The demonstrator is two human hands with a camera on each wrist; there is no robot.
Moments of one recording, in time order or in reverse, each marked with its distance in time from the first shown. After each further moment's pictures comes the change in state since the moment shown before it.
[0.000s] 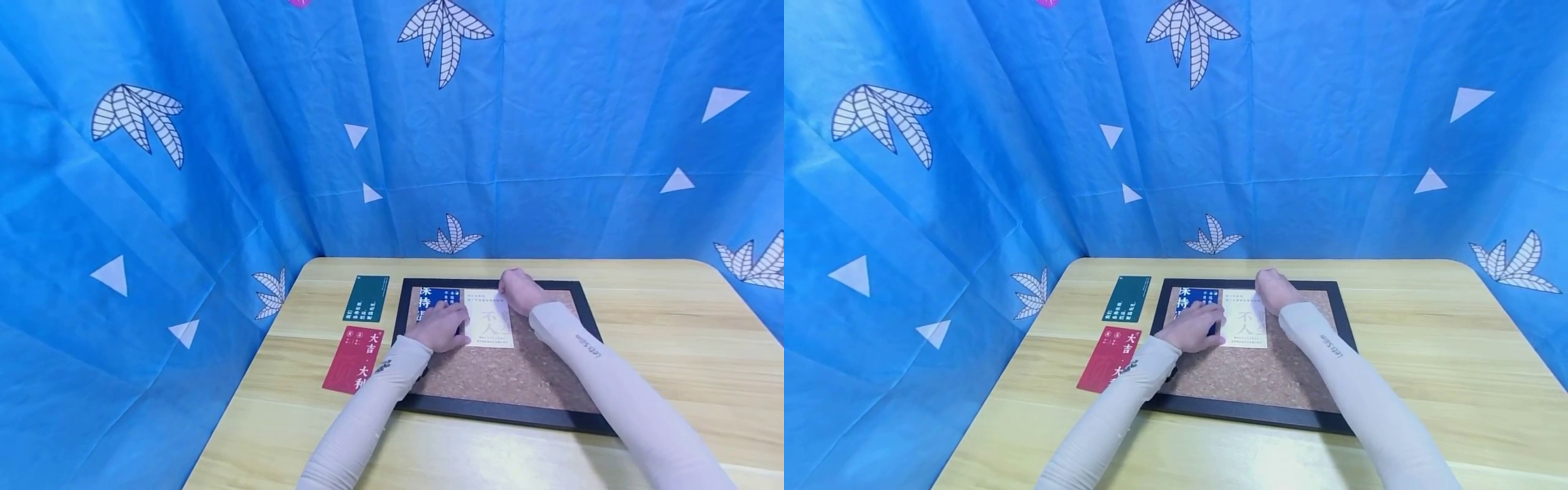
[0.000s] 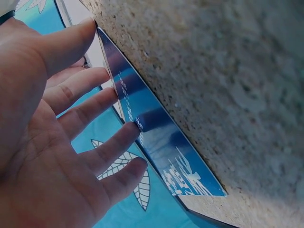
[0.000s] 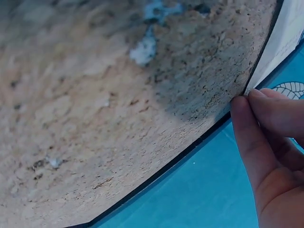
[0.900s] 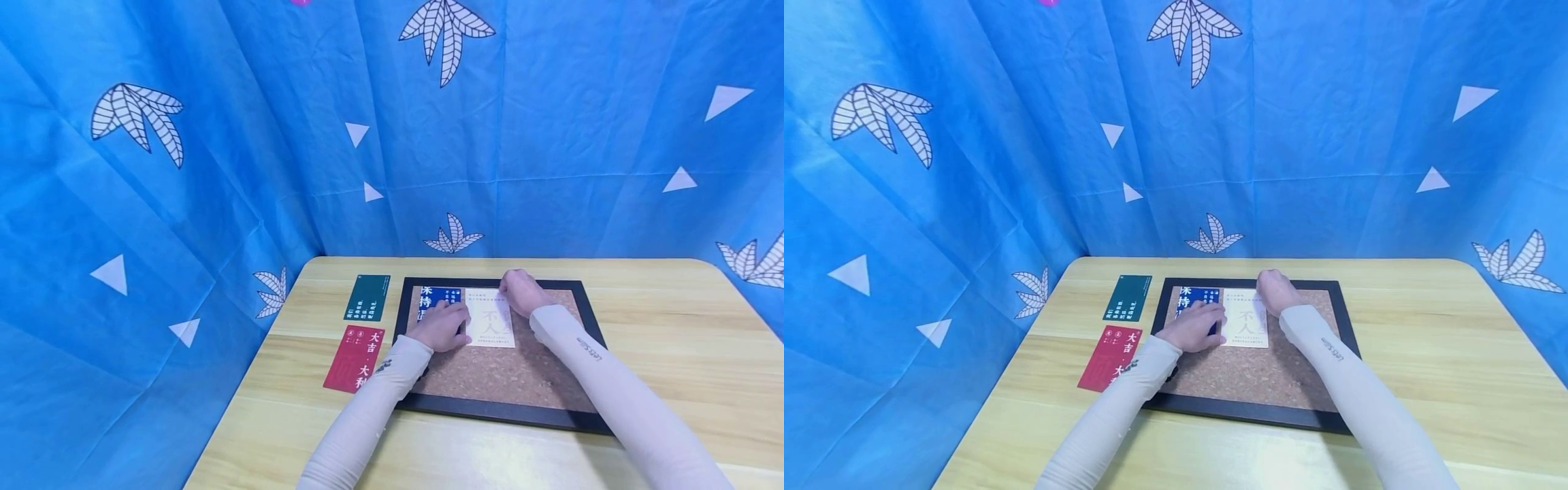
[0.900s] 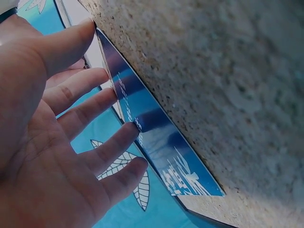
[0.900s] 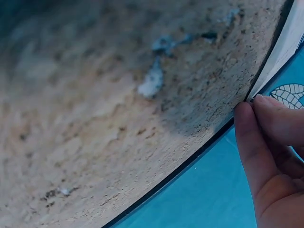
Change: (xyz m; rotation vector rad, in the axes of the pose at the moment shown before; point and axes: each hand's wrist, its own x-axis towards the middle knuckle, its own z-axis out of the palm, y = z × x) left_hand 0.002 -0.001 0.002 0.019 0.016 0.020; right_hand -0.005 -0.006 0.000 0.063 -0.010 0.080
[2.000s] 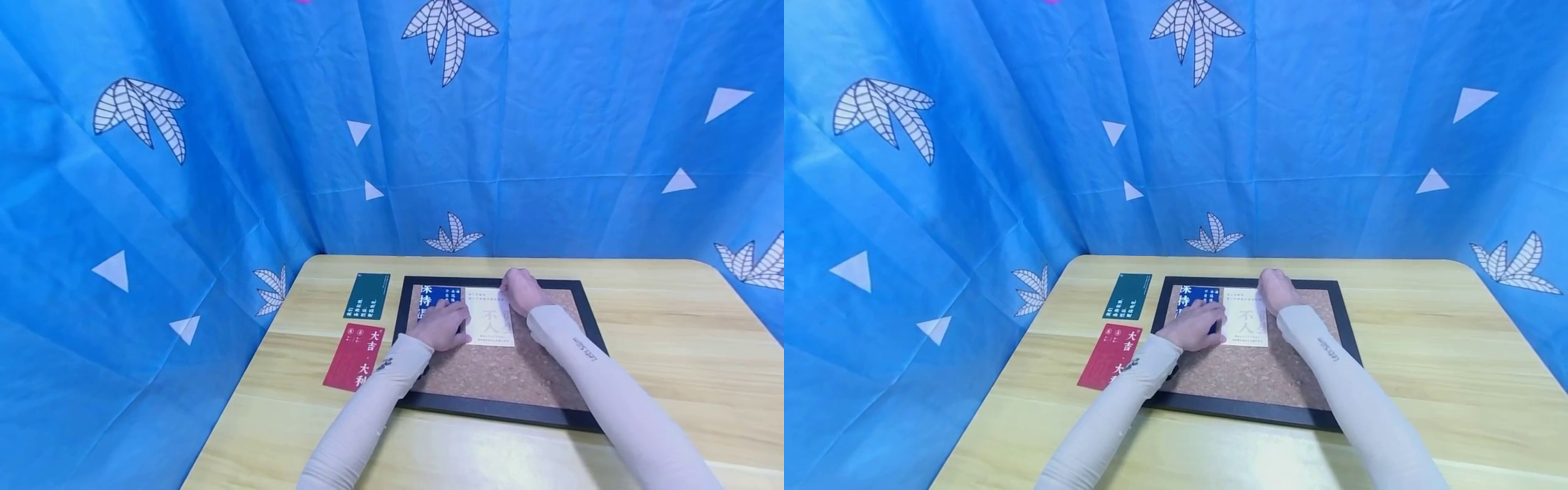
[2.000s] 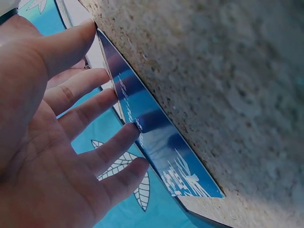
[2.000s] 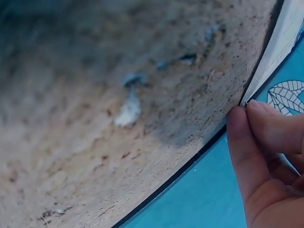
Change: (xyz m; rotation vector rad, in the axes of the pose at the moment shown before) left_hand -0.002 0.002 -0.001 -0.003 -0.006 -0.010; right_hand 0.001 0.000 0.004 0.057 0.026 0.102
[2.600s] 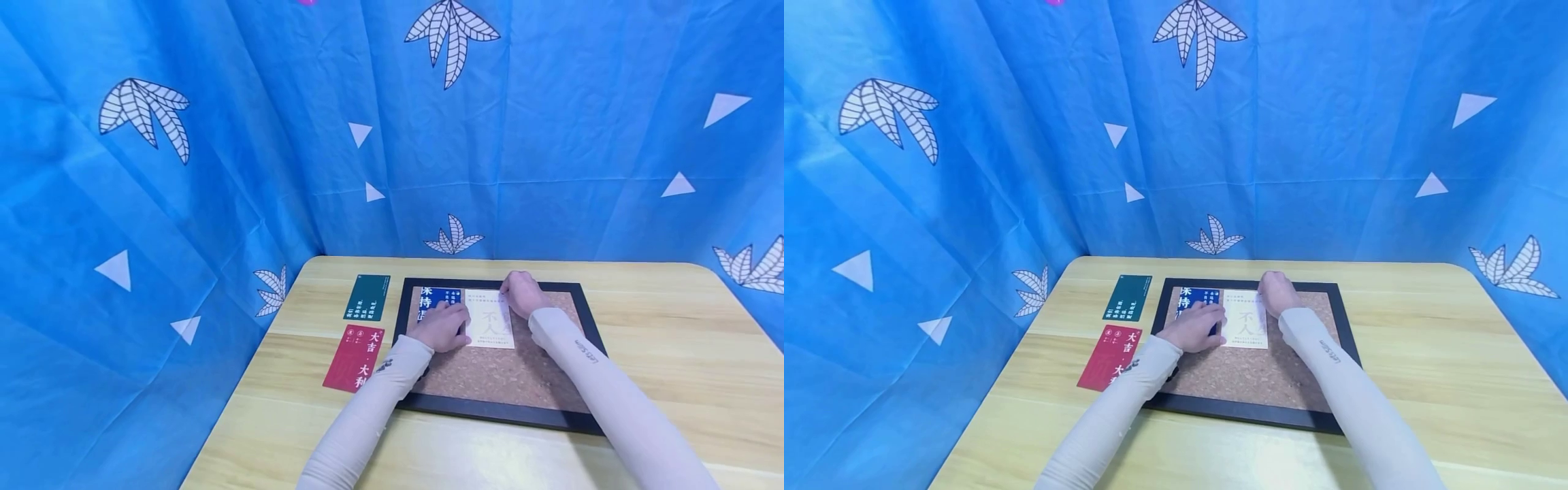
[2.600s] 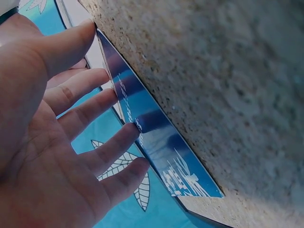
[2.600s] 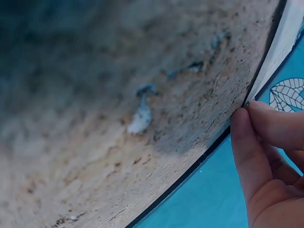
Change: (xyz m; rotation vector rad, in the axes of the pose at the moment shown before) left_hand -0.001 0.002 -0.001 0.000 0.003 -0.017; right_hand -0.001 0.001 0.001 -0.003 0.020 -0.010
